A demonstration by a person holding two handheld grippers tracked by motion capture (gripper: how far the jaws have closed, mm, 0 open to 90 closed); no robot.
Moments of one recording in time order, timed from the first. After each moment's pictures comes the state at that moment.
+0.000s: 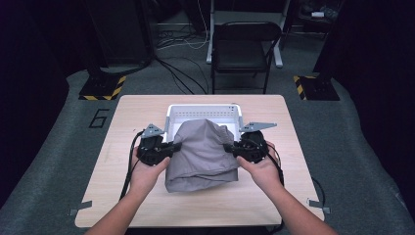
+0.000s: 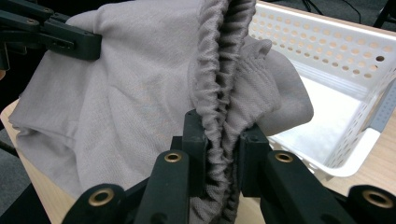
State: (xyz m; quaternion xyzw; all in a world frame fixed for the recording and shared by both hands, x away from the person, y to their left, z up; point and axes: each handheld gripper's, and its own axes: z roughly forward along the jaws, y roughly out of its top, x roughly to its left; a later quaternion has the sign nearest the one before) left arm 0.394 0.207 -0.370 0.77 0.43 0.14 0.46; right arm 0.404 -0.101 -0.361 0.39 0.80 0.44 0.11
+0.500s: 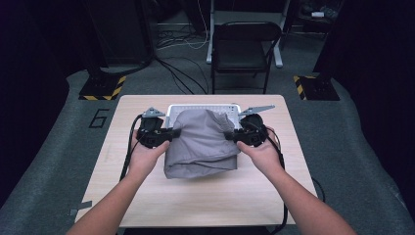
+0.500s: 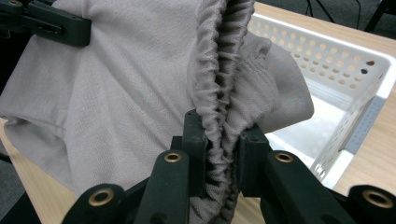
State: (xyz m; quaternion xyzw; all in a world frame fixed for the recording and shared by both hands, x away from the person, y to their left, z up) left arm 0.428 0.206 -0.340 0.77 0.43 0.14 0.44; right arm 0.438 -0.099 -0.338 0.40 0.81 0.42 0.10
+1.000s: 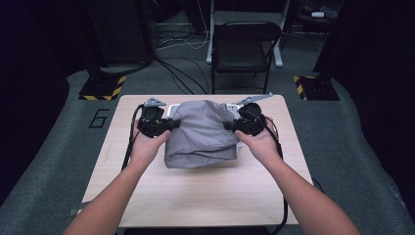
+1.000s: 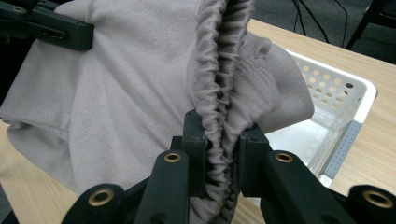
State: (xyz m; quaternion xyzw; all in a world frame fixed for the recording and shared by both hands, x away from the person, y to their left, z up) left arm 0.451 0.207 -0.328 0.77 0.44 0.16 0.44; right arm 0.459 -0.095 -0.321 0.40 0.81 0.41 0.11
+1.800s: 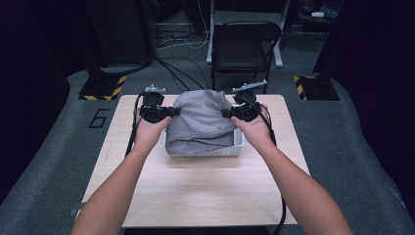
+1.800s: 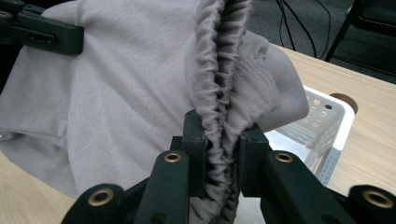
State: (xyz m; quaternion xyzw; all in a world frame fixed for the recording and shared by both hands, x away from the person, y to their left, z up) left arm 0.495 0.211 -0.328 0.75 0.46 0.15 0.44; right arm 0.502 -0.085 -0.318 0.42 0.80 0.41 0.13
